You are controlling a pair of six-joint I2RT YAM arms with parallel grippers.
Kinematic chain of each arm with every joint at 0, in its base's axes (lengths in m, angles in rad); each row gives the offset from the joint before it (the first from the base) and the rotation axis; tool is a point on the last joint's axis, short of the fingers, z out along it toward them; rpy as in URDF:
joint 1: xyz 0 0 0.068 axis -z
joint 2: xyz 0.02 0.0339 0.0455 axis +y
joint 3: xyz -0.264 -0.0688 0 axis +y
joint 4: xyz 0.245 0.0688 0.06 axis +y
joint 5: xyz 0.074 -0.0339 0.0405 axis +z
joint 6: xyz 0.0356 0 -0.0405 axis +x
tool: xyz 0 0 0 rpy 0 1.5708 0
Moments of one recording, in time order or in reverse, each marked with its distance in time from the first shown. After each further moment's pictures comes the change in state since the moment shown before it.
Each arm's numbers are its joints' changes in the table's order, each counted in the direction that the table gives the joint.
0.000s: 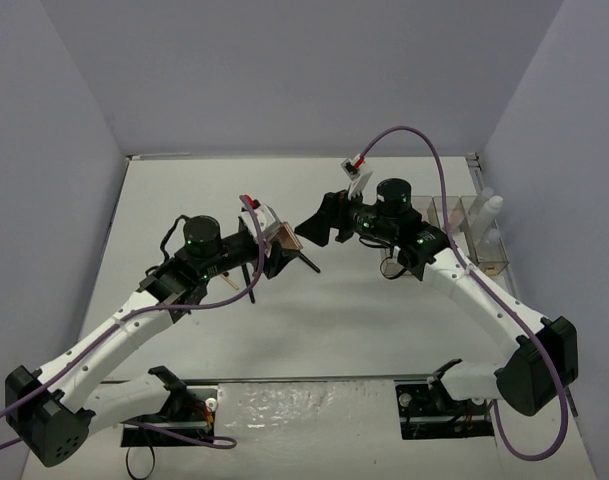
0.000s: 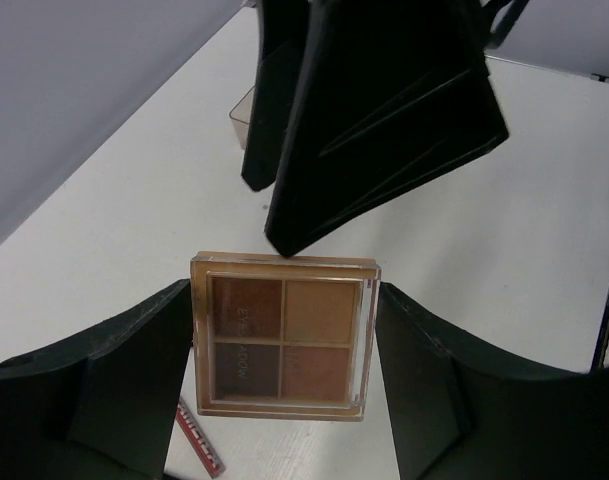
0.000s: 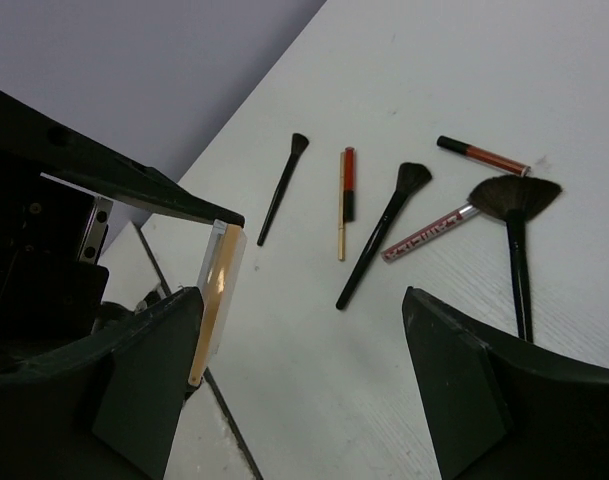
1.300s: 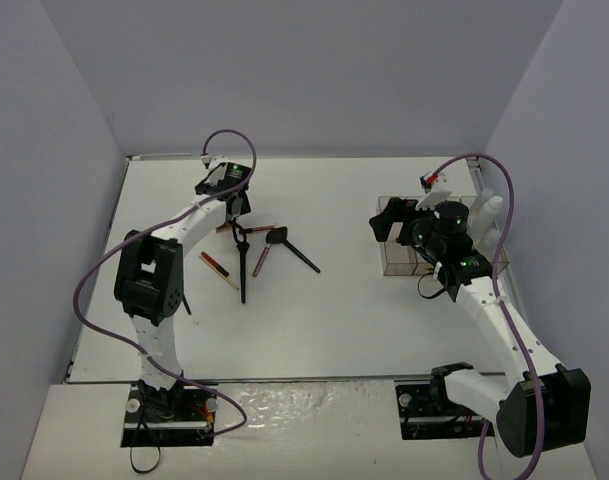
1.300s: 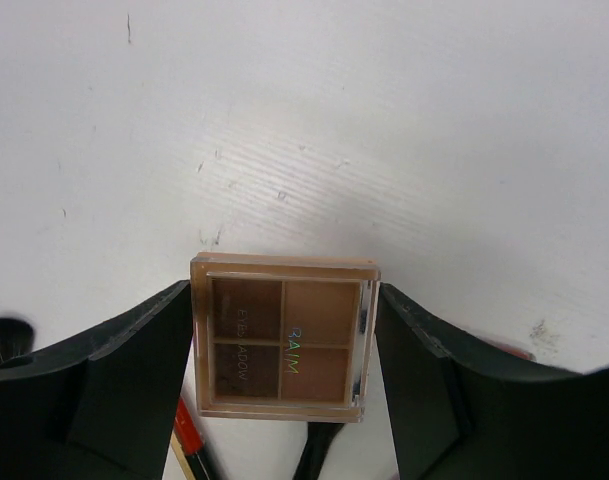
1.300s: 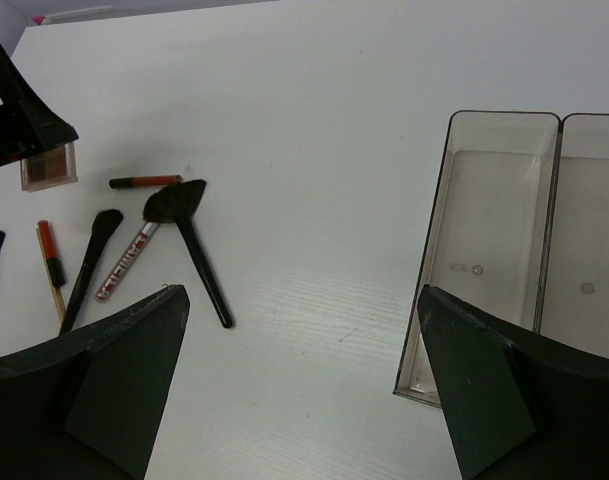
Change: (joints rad) left arm -0.295 0.901 -0.602 0.444 0.897 -0.666; right arm 0.355 -0.216 0.289 0.019 -0.285 -0.166
